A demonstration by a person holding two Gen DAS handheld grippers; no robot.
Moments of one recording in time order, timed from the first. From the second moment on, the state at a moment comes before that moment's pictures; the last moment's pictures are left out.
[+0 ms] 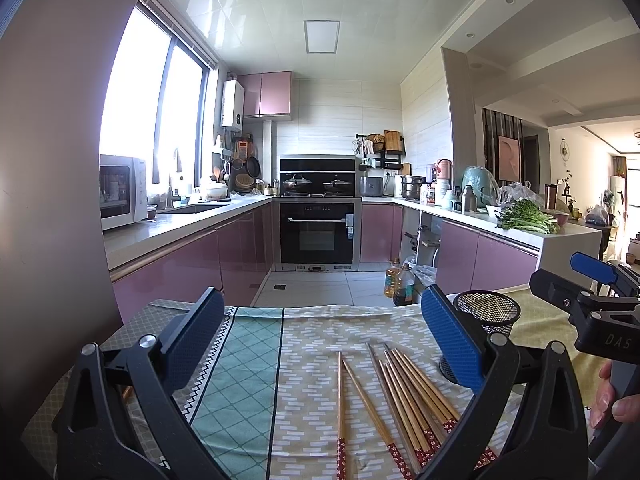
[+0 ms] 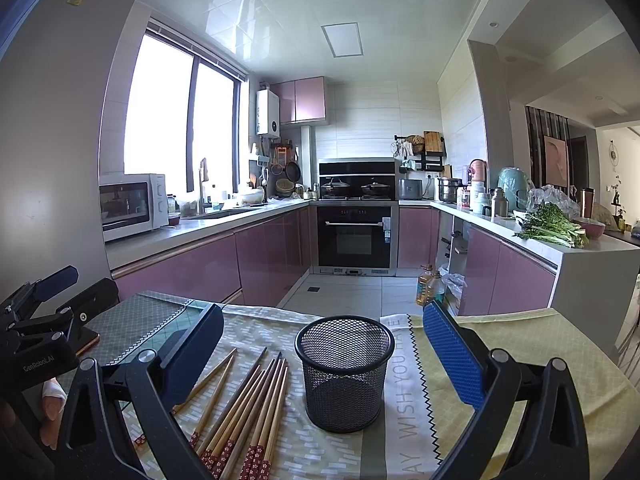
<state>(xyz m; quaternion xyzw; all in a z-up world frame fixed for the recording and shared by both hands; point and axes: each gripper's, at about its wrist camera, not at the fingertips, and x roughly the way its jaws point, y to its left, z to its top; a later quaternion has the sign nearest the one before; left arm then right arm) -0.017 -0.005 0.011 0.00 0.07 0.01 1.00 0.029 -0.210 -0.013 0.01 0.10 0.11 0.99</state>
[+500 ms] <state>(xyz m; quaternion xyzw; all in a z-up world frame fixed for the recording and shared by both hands) -0.017 -0.006 0.010 0.00 0.07 0.01 1.00 0.029 -0.210 -0.013 0.01 0.10 0.11 0.99</state>
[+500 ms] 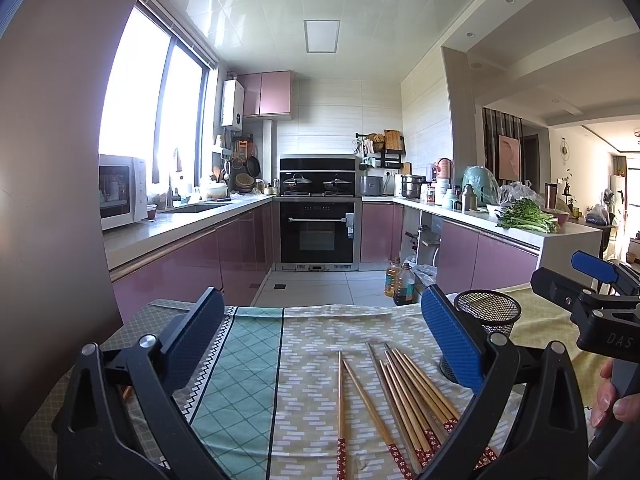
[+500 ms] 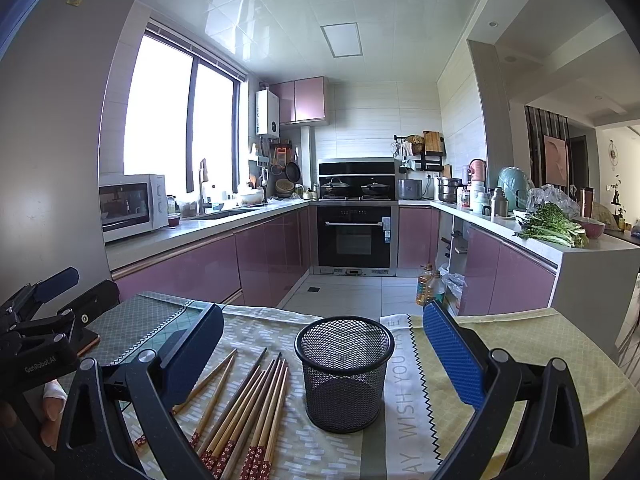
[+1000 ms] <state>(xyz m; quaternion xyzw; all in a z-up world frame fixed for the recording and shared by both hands) -0.017 -0.006 0.011 0.00 0.07 0.01 1.00 0.029 -0.210 -0.014 0.01 0.10 0.11 0.99</state>
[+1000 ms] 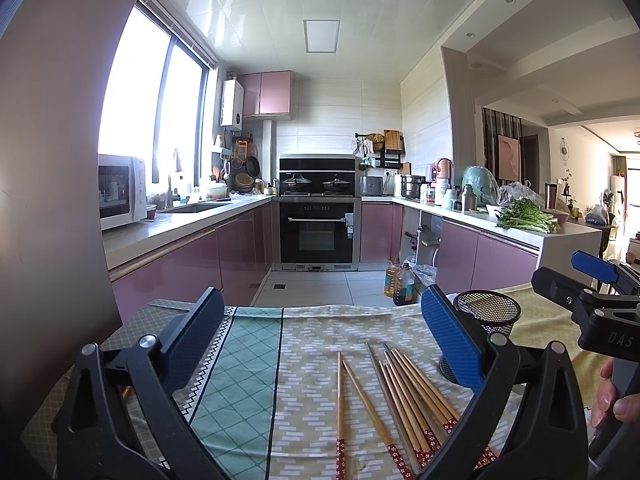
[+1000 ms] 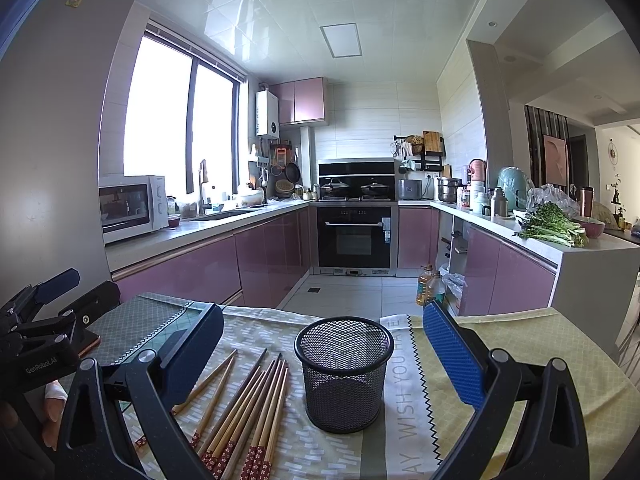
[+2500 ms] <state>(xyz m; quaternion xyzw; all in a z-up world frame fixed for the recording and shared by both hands) 0.076 -0.001 -0.071 0.05 0.34 -0.08 0.93 0.094 -0.170 -0.097 -0.03 0.38 0.22 0.90</state>
